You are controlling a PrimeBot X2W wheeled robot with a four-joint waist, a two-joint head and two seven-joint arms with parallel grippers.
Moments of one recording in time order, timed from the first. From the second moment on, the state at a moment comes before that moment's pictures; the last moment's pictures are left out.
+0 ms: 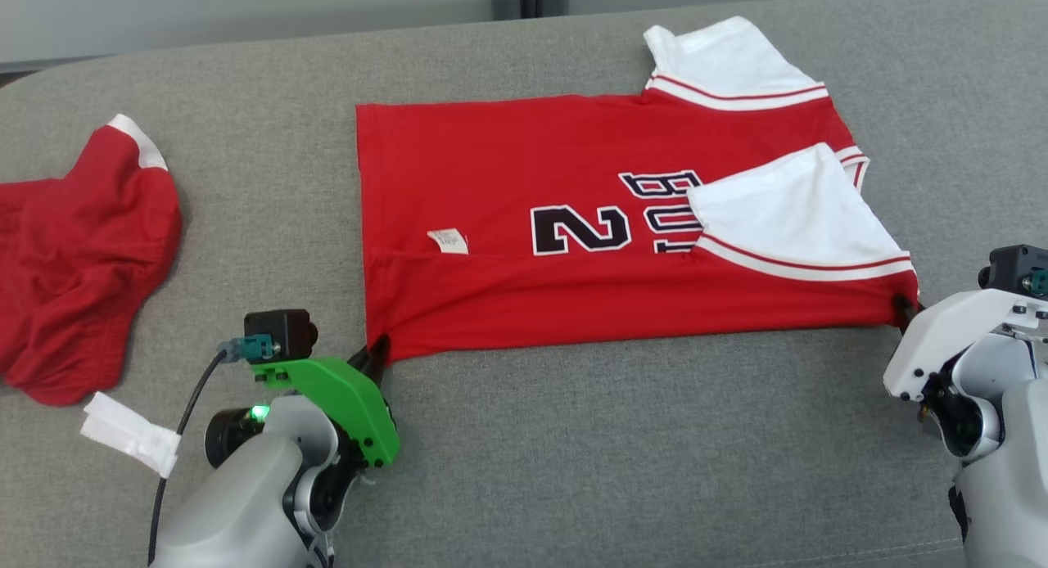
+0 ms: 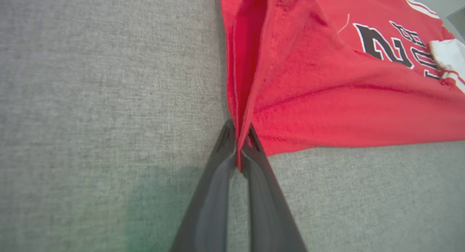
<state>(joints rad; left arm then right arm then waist) -0.56 0.29 -0.81 0.67 -1.07 0.08 0.00 -0.39 -0.15 -0.26 0.50 0.25 0.13 0.39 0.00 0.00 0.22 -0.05</state>
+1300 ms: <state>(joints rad) -0.87 0.41 -0.78 0.48 -1.08 0.20 0.33 -0.80 -0.29 0.05 0.37 0.34 0.13 0.65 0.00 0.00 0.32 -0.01</state>
